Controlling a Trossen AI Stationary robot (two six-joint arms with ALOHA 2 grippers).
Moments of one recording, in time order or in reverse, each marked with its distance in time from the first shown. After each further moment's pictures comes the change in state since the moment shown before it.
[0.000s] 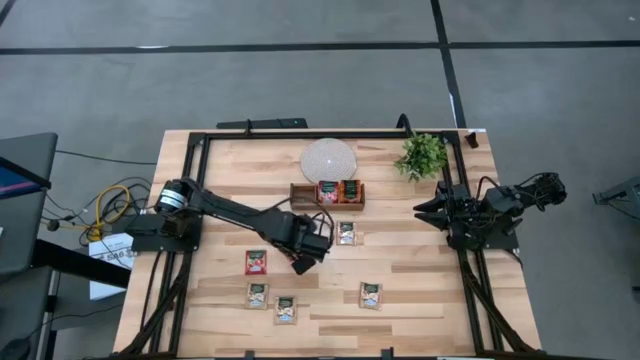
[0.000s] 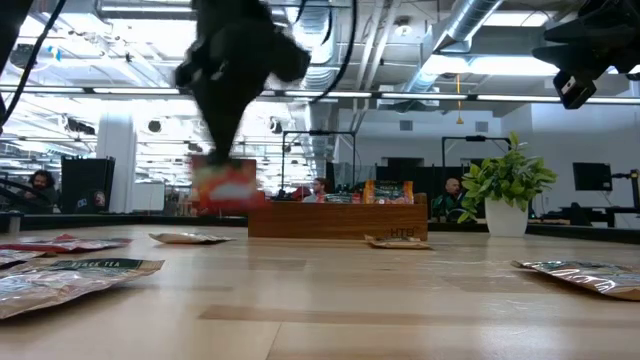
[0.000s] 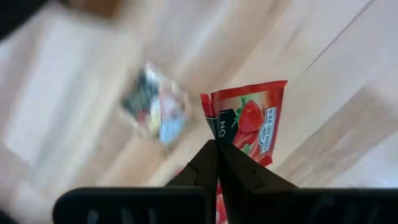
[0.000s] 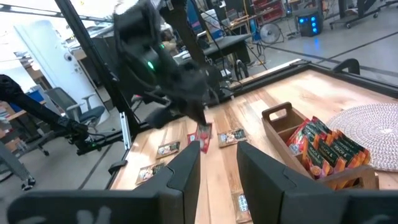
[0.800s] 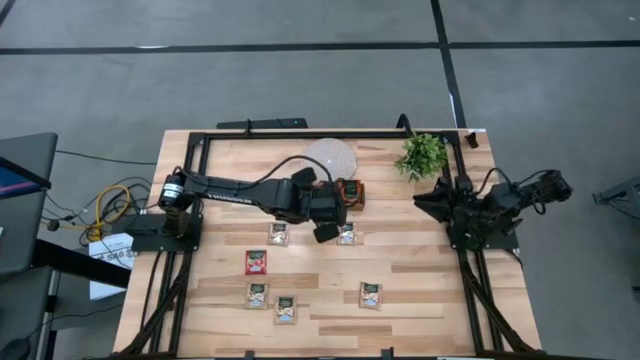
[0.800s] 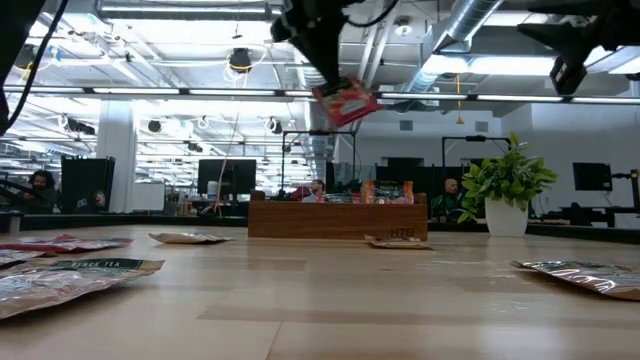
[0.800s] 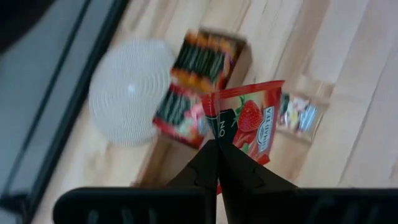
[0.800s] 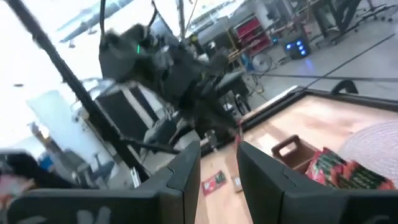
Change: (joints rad) left arm 0.117 -0.001 0.303 0.143 -0.325 0.537; right arm 0.000 0.096 0.000 0.265 0.104 0.103
